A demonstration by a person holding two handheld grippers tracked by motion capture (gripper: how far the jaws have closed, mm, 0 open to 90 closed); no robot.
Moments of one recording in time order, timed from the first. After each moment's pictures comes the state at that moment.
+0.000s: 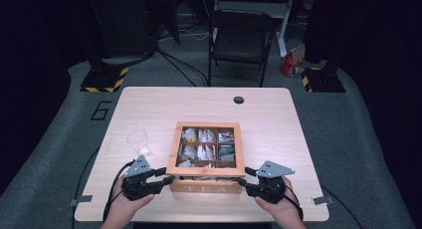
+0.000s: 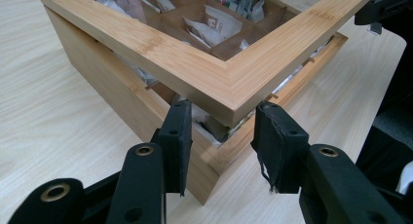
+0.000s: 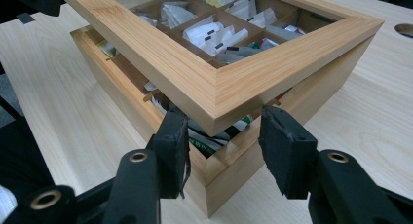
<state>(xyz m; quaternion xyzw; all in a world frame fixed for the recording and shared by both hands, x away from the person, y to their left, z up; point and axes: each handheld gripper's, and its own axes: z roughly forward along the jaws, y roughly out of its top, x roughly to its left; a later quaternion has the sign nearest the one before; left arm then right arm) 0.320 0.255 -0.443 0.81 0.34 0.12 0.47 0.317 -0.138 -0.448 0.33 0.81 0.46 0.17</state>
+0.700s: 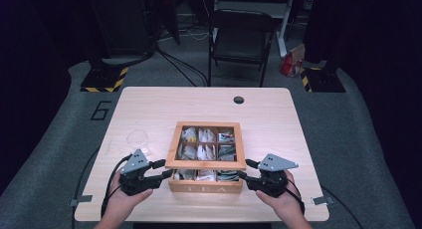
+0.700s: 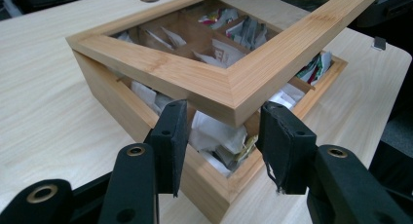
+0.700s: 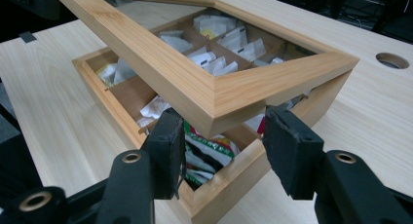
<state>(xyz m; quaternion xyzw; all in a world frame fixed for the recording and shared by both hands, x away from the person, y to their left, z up) 0.324 0.255 -0.418 0.80 0.32 0.15 0.48 0.325 -0.138 -0.425 0.32 0.80 0.48 0.18</state>
